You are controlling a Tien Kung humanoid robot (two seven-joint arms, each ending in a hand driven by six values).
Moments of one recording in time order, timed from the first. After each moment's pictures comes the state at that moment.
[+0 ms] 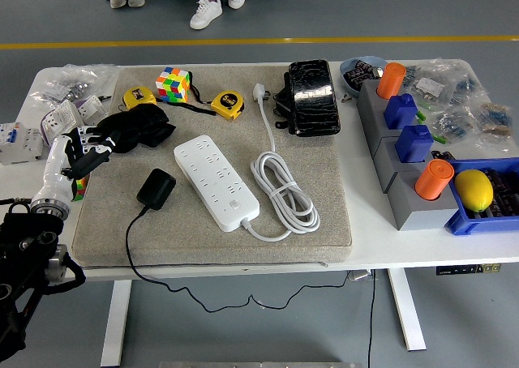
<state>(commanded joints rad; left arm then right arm) -0.24 0.25 -1.21 -1.11 1.10 0.34 -0.13 -0.11 -0.28 1.23 0.31 -0.29 -0.18 0.15</state>
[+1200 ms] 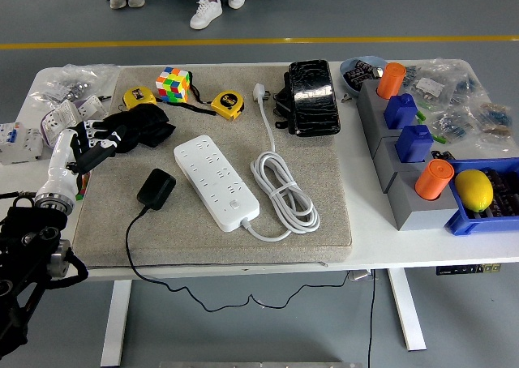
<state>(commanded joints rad) -0.25 0.25 -1.19 -1.13 1.09 0.33 -0.12 -0.10 -0.27 1.21 0.31 -0.29 -0.18 0.14</state>
